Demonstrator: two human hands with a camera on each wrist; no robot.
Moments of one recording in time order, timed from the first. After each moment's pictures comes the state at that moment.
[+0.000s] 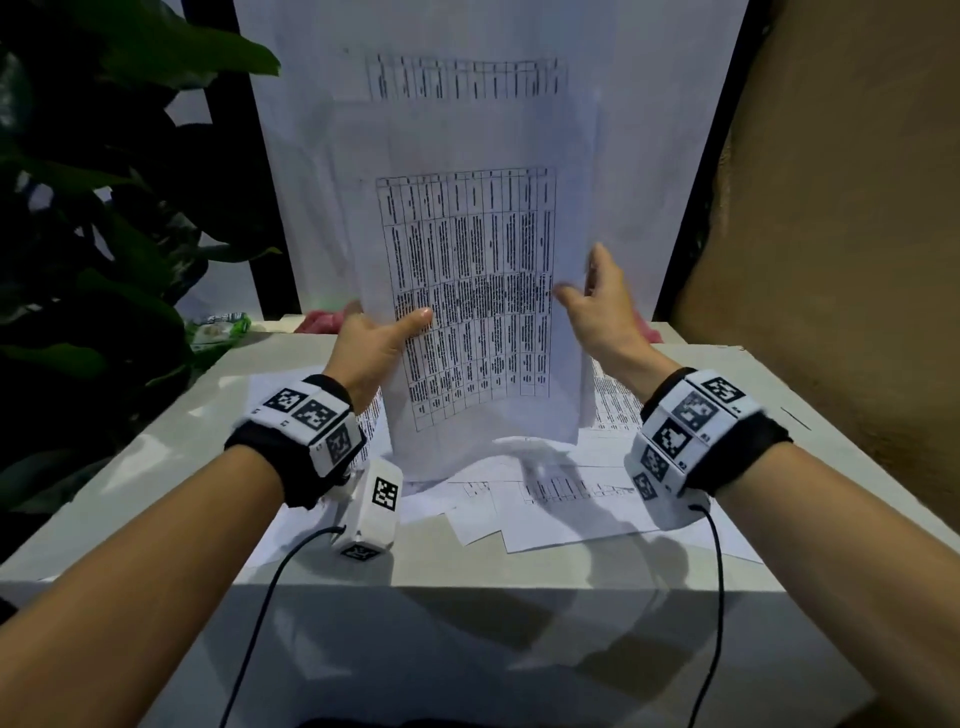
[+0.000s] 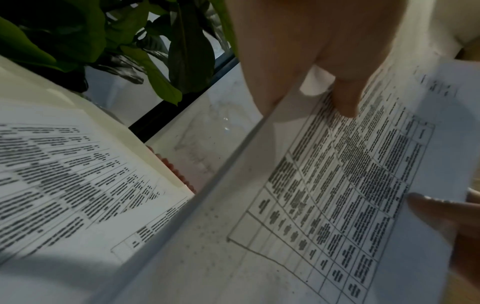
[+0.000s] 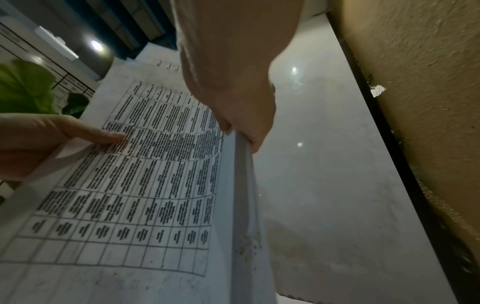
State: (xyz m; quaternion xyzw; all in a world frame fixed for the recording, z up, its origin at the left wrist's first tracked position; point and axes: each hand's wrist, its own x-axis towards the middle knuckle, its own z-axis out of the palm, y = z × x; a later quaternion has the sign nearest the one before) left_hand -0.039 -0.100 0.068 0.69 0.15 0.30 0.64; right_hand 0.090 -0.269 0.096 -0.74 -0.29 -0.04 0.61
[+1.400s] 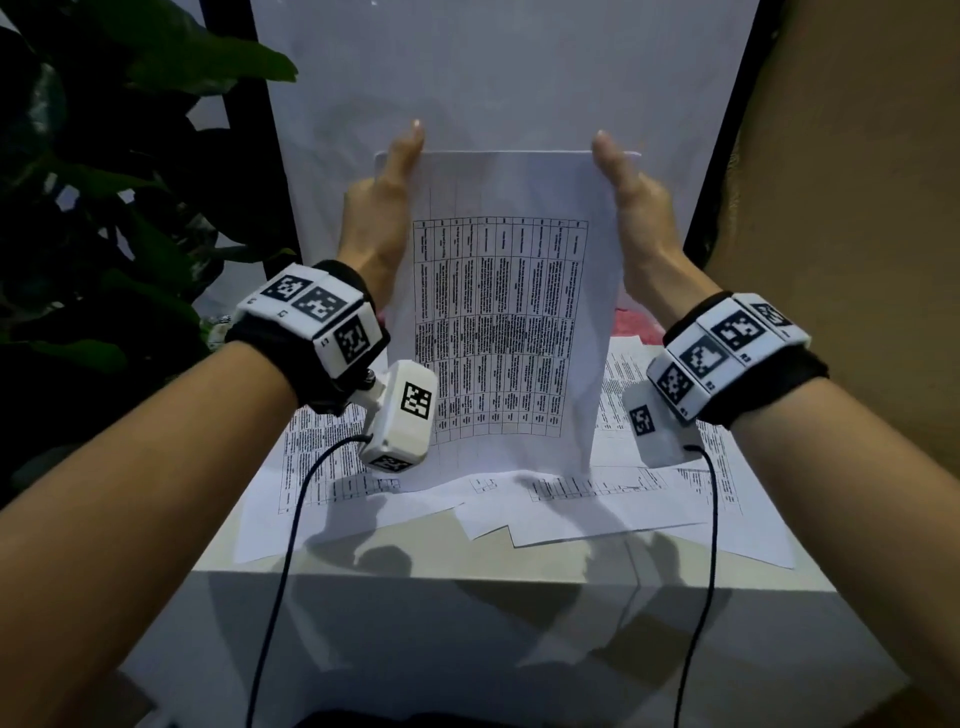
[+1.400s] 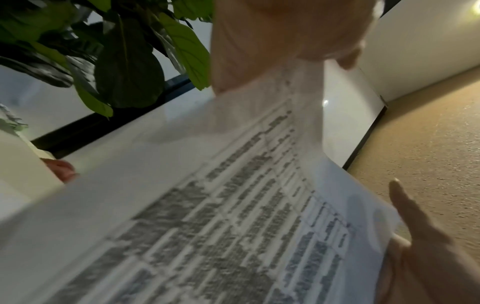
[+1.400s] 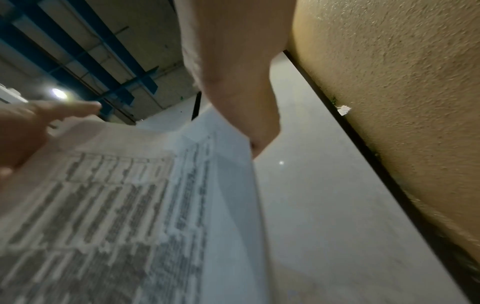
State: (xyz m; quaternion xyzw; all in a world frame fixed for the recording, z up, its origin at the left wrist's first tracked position) left_hand -0.037 -0.121 0.169 0.66 0.13 0.40 0.62; right_hand 0.078 -0.276 0.172 -0.64 -0.24 -0.01 0.73
